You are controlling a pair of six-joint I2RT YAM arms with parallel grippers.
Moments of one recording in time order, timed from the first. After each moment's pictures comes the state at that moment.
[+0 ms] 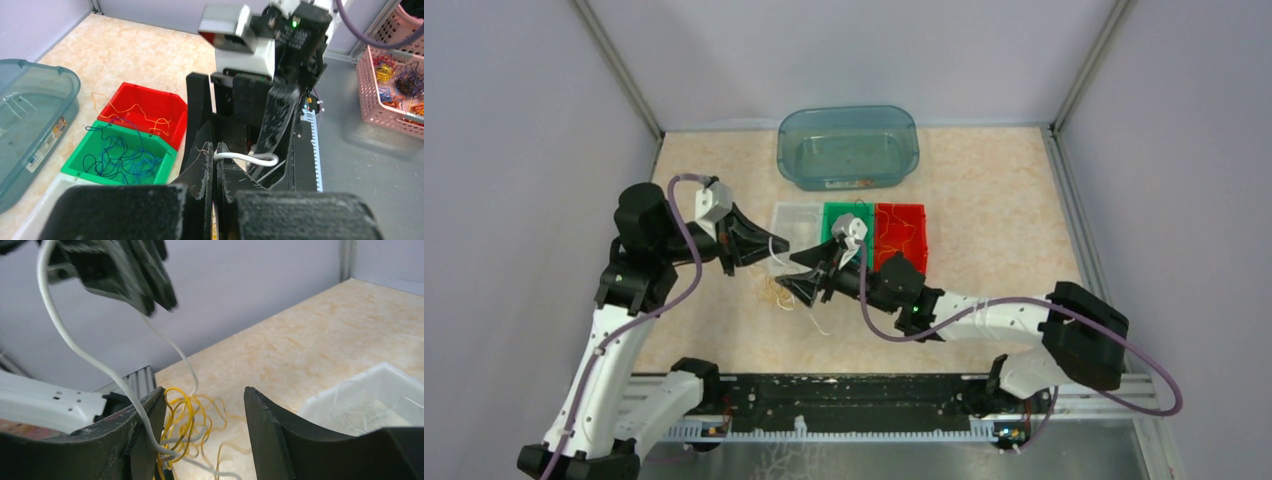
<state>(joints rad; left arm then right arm) -0.24 0.84 1.03 -0.35 1.15 0.08 1.13 1.36 0.70 0.87 -0.09 0.32</state>
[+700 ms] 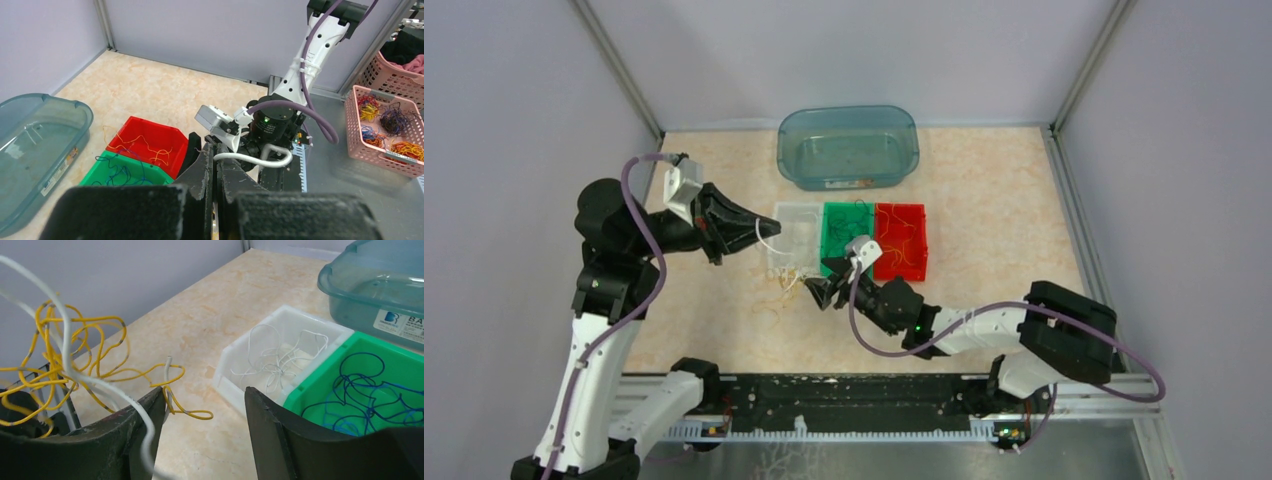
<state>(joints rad) -0.24 0.84 1.19 -0.26 1.11 -0.17 1.19 1.43 0.54 0.99 0.31 0.19</state>
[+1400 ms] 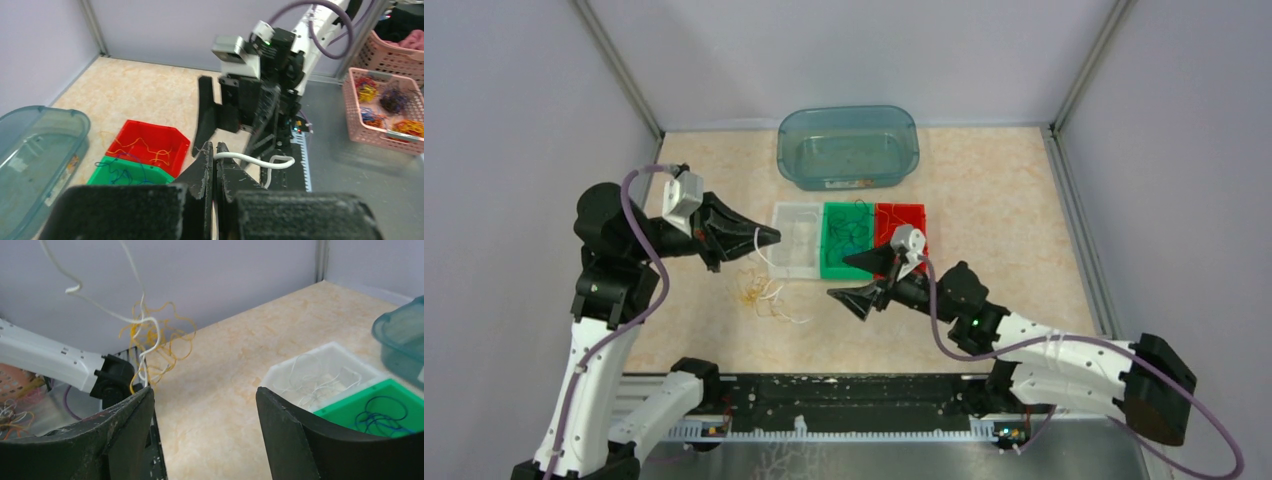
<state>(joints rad) -0.24 0.82 1.18 -0.28 1.14 -0.08 1.06 0.95 0.46 0.66 -0.12 0.23</state>
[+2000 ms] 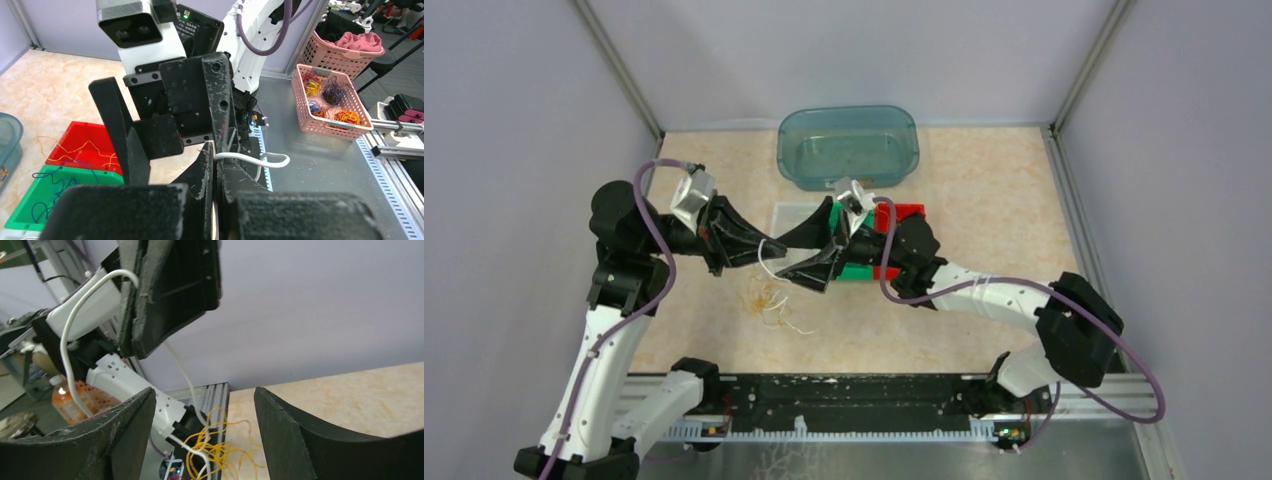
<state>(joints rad) -0.25 0.85 1.10 -0.11 1.33 -0.28 0.95 1.41 0.87 0.99 -0.60 0.54</state>
